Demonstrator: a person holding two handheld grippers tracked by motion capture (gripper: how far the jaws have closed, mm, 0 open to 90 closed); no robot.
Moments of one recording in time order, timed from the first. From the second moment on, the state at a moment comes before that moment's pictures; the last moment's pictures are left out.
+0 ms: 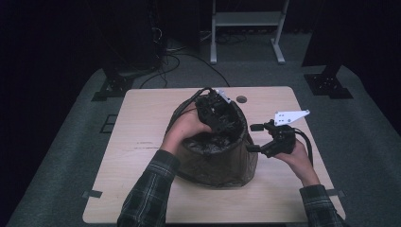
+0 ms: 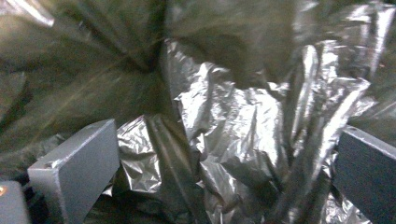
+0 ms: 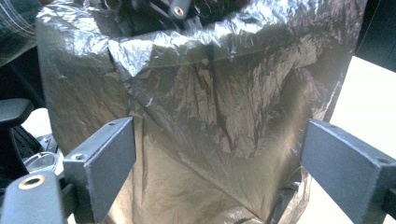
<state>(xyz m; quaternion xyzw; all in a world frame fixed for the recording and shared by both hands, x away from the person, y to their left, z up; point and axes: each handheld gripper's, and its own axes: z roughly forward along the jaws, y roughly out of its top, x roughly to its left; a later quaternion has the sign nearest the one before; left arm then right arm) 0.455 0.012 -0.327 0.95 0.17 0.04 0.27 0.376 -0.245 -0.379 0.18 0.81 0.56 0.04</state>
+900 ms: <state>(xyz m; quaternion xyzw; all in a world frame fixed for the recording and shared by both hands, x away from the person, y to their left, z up) 0.432 -0.015 -0.310 0.94 0.12 0.04 0.31 0.373 -0.248 -0.379 0.18 0.81 0.56 0.04</state>
